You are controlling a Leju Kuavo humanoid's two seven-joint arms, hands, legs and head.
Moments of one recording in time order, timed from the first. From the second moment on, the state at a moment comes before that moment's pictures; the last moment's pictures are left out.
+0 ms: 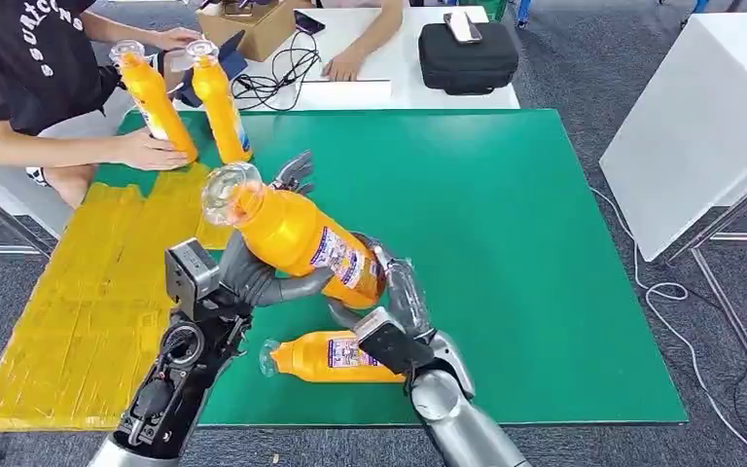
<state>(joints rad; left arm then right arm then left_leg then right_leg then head) -0.29 -0.09 -0.33 -1.54 -0.08 -0.23 -0.39 -0.31 0.23 0.57 -1.12 0.38 -0.29 -0.46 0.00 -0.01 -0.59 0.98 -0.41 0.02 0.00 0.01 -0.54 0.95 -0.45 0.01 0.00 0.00</state>
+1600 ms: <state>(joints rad) -0.22 -0.06 -0.33 -1.55 -0.05 -0.20 -0.44 -0.37 0.22 0.67 -0.98 0.47 -0.29 -0.40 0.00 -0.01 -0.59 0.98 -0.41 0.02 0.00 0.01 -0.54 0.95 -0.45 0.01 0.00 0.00</state>
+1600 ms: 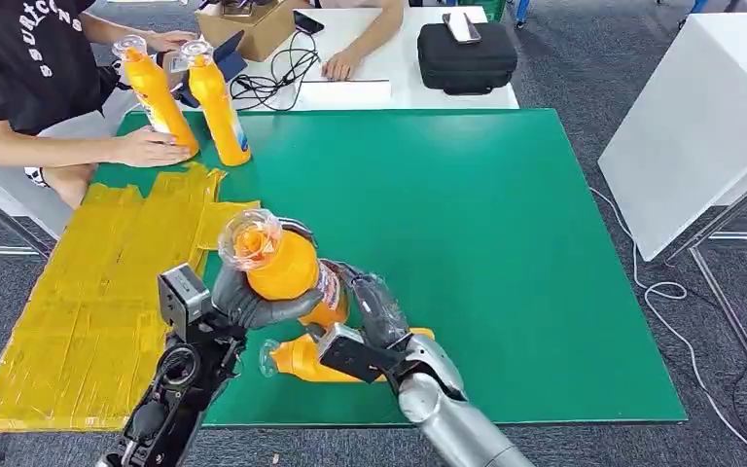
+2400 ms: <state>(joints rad) -0.21 -0.04 -0.22 -1.63 -0.70 0.28 -0.32 -0.05 -0.04 0.47 -1.66 0.86 -0.41 -0.21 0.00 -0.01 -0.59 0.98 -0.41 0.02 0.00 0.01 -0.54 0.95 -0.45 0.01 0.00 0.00</state>
